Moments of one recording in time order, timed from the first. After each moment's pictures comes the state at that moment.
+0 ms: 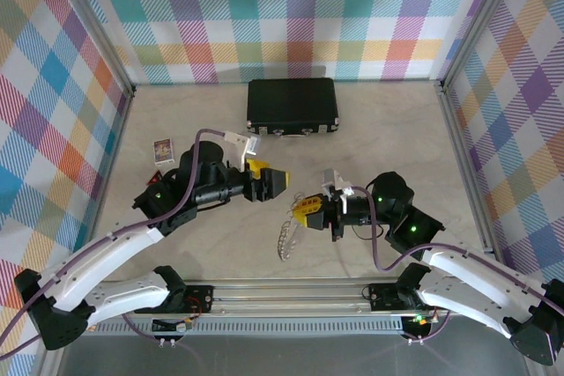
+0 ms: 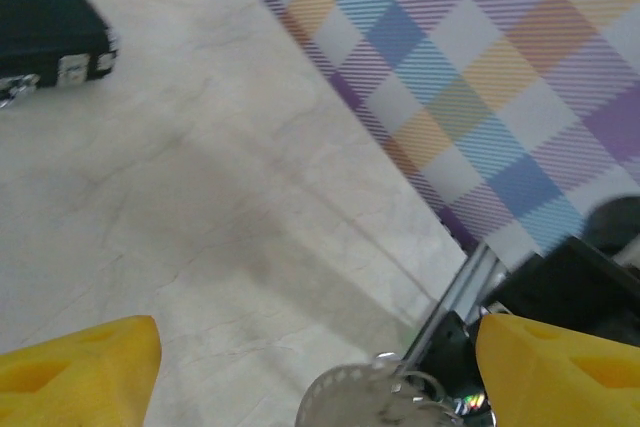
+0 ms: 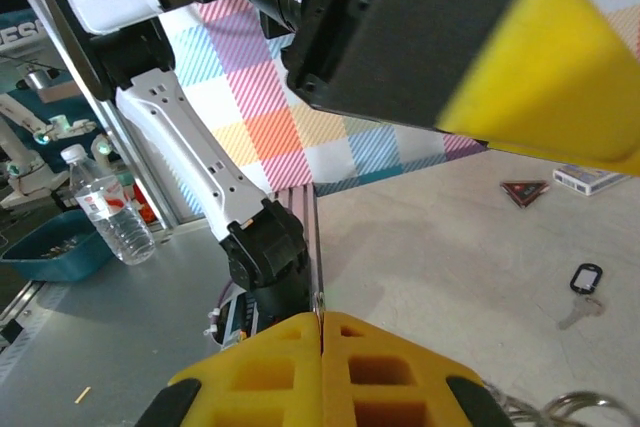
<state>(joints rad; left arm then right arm) -0.79 0.98 1.01 -0.38 0.25 -0.50 0.85 0.80 0.61 0.13 -0.72 0.21</state>
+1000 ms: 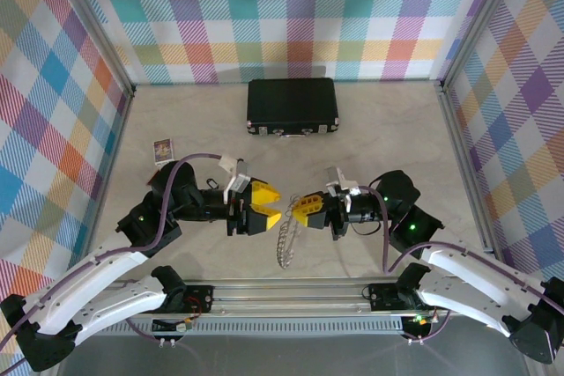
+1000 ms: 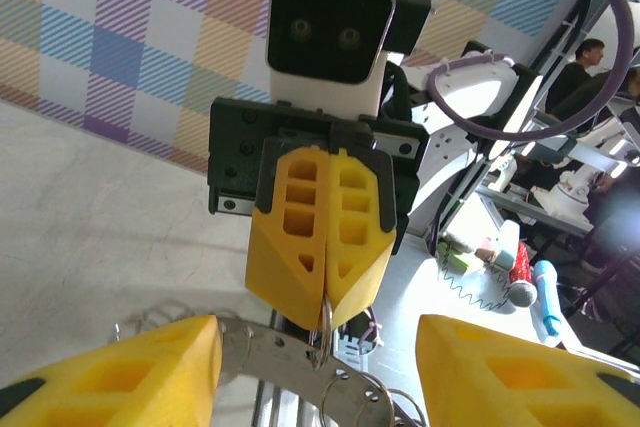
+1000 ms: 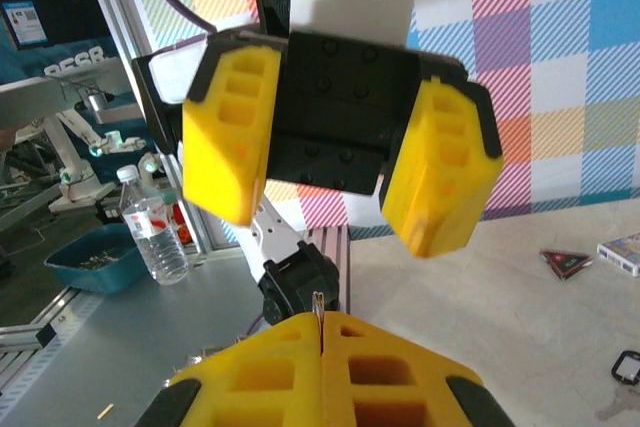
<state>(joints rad) -0.80 0.79 0.84 -0.16 0.74 -0.29 0.85 0.82 0.63 0.28 -0.80 0.24</state>
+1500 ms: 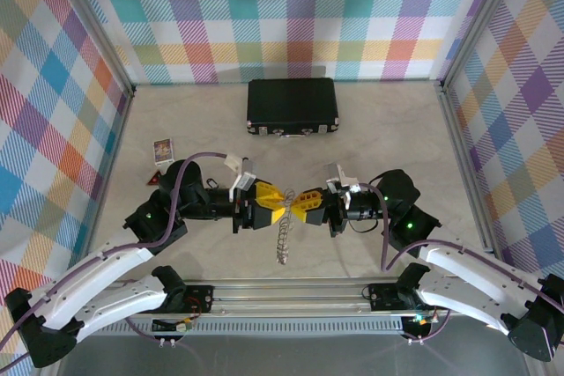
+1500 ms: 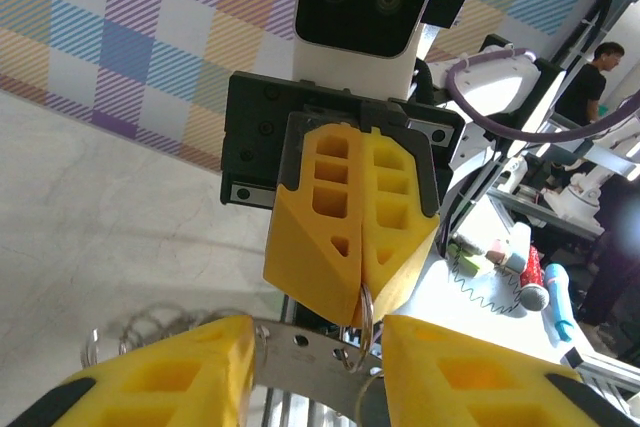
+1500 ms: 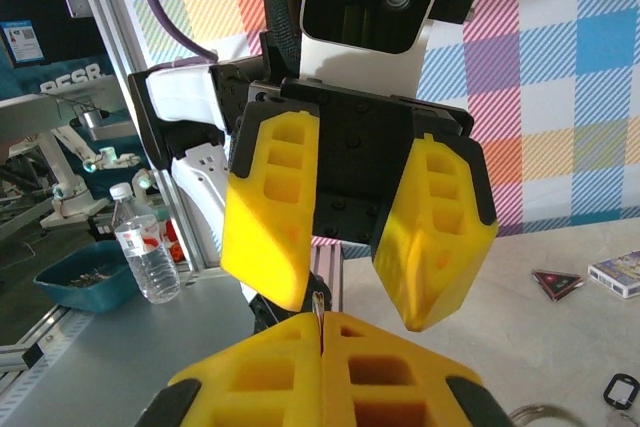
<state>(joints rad) -0.80 0.83 0.83 -0.10 0.72 -0.29 0.85 0.84 0.63 0.35 -0.79 0.26</state>
